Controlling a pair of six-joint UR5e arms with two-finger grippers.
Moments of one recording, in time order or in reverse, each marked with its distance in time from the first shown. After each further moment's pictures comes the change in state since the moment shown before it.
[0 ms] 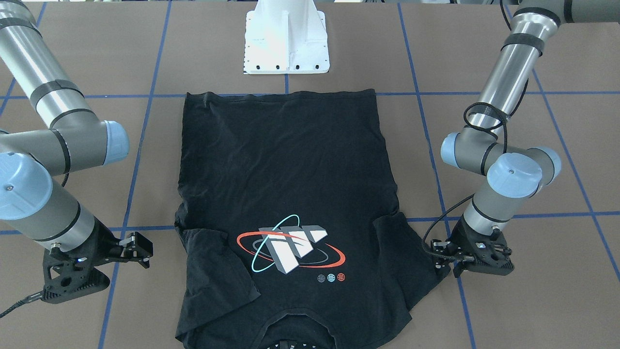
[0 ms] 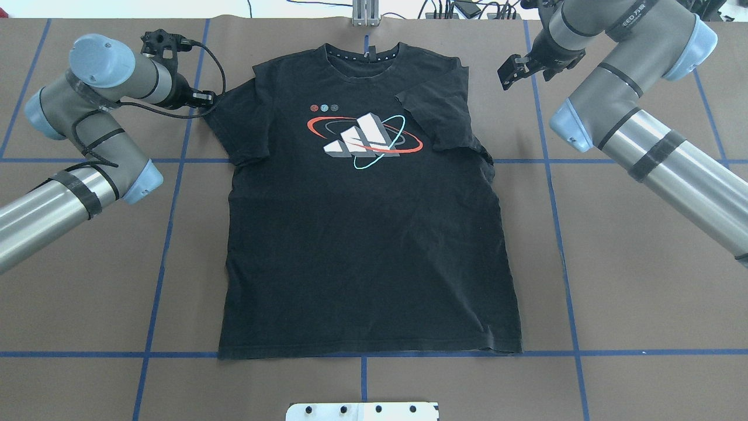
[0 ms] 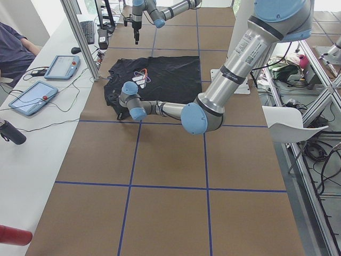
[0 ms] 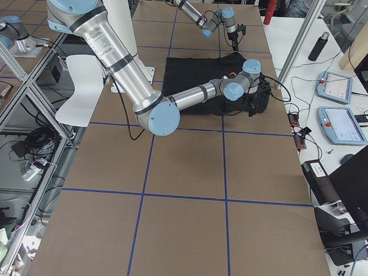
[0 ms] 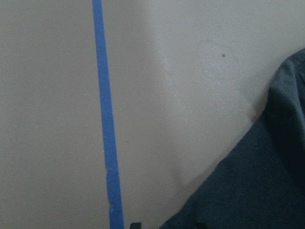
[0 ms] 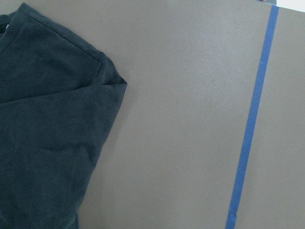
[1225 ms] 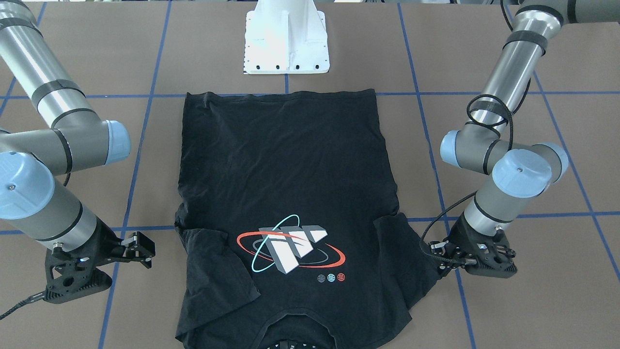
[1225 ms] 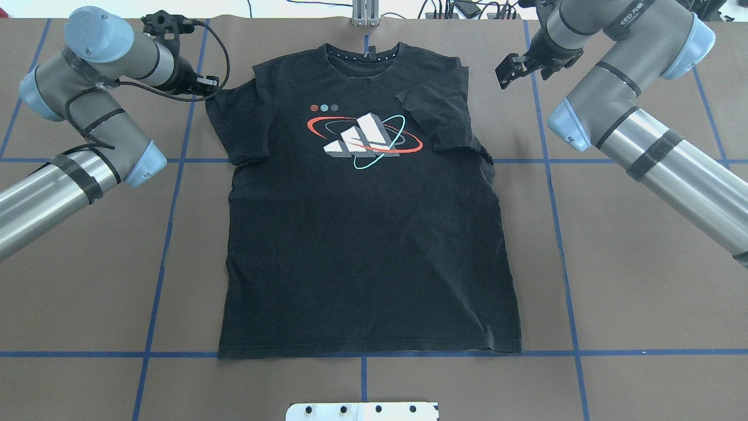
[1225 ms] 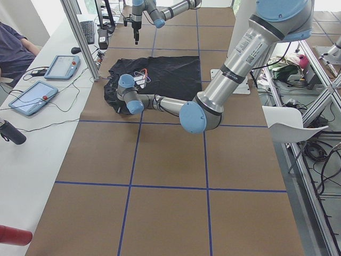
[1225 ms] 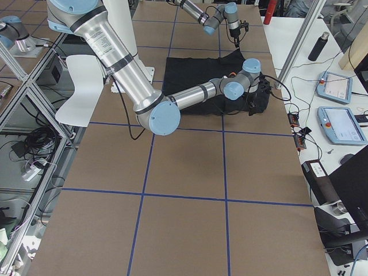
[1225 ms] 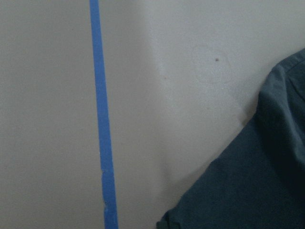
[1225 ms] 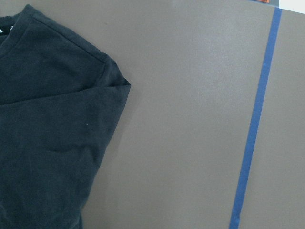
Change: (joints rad) left arm -0.032 -0.050 -0.077 0.138 -0.084 -0.054; right arm -0.001 0.007 0.000 0.000 0.000 0.002
